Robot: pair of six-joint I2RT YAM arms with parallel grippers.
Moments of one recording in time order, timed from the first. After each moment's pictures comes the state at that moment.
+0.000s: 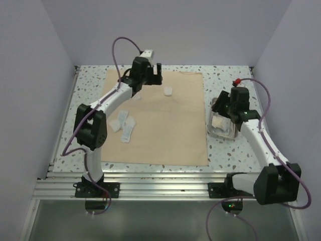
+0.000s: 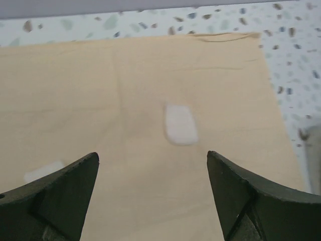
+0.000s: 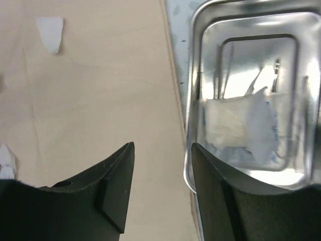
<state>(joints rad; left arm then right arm) -0.49 1.98 1.72 -0.18 -0.05 -0.29 0.09 1.17 0.94 -0.43 0.05 0.47</state>
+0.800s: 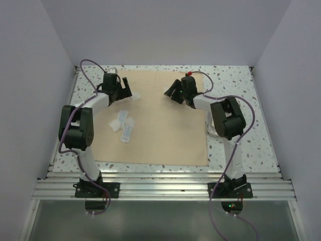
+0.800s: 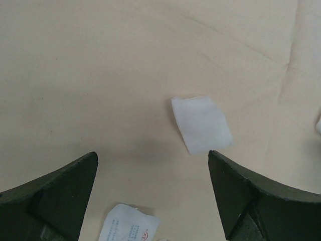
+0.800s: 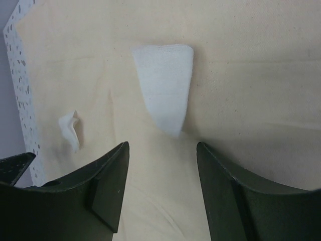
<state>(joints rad) -0.13 1.91 1.28 -0.11 -0.03 -0.40 0.38 2.19 1.46 0.13 -0.12 0.86</state>
